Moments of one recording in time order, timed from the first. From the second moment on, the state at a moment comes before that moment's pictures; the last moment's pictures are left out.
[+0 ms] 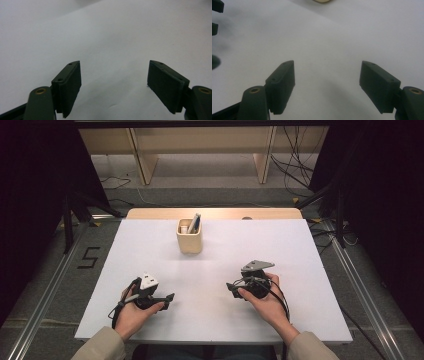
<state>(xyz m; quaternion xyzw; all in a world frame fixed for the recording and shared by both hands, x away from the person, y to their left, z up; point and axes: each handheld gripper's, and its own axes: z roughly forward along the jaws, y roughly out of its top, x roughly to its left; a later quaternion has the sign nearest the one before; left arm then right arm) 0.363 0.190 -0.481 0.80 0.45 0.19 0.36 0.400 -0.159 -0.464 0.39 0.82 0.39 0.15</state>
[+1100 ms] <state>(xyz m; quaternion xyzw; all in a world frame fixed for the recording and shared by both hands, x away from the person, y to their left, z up) 0.363 0.191 -0.481 0.80 0.45 0.19 0.36 0.384 -0.187 -0.468 0.39 0.82 0.40 0.14</state>
